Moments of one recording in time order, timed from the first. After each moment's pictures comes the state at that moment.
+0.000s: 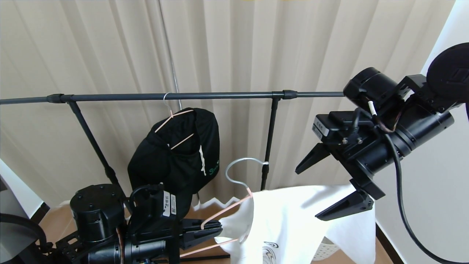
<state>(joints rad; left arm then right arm) -0.50 1.88 -0.20 -1.44 -0.75 0.31 0.43 1.86 -1.70 1.09 0.61 -1.01</state>
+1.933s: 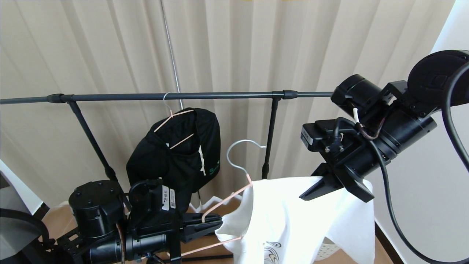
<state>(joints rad) -0.49 1.89 -0.22 -1.47 -0.75 0.30 0.45 1.89 -1.71 1.09 0.55 -0.98</state>
